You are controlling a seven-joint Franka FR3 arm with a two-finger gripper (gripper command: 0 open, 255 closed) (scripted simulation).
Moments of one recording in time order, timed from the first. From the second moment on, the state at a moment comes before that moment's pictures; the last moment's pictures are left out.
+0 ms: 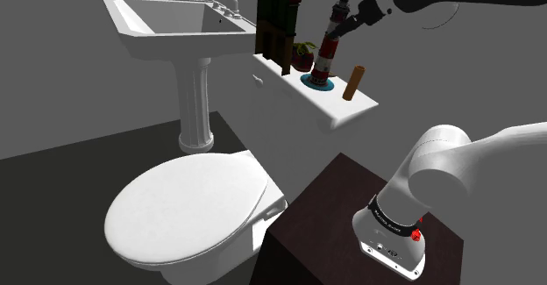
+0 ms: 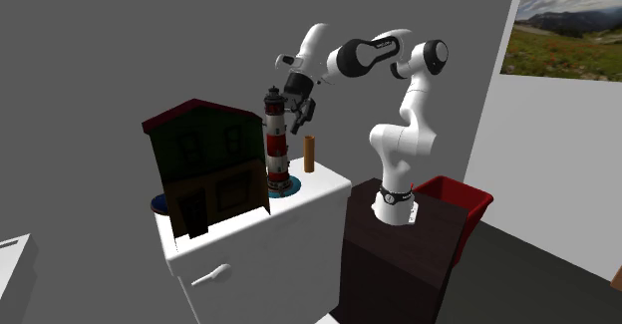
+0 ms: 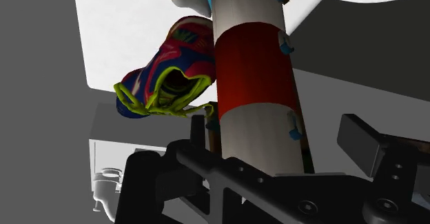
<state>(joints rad) 0.03 -0.77 -0.50 -2.51 -0.02 2.44 -0.53</state>
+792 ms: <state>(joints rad) 0.03 -0.77 -0.50 -2.51 -0.03 2.44 -0.53</state>
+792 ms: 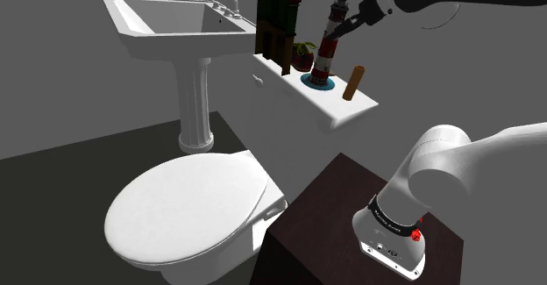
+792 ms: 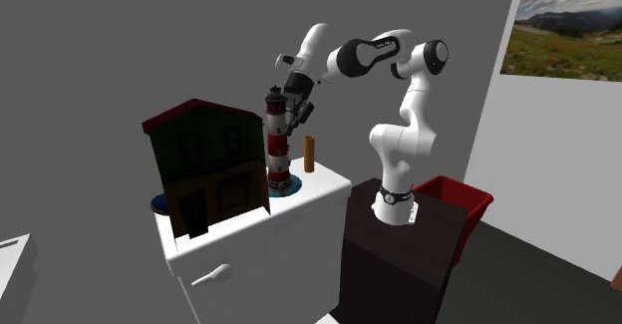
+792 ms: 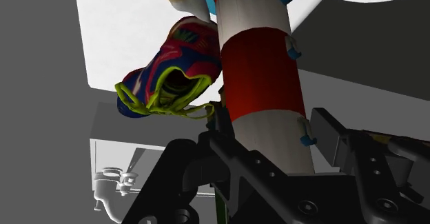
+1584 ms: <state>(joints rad) 0.04 -0.76 -0.46 -2.36 -0.02 2.30 -0.49</state>
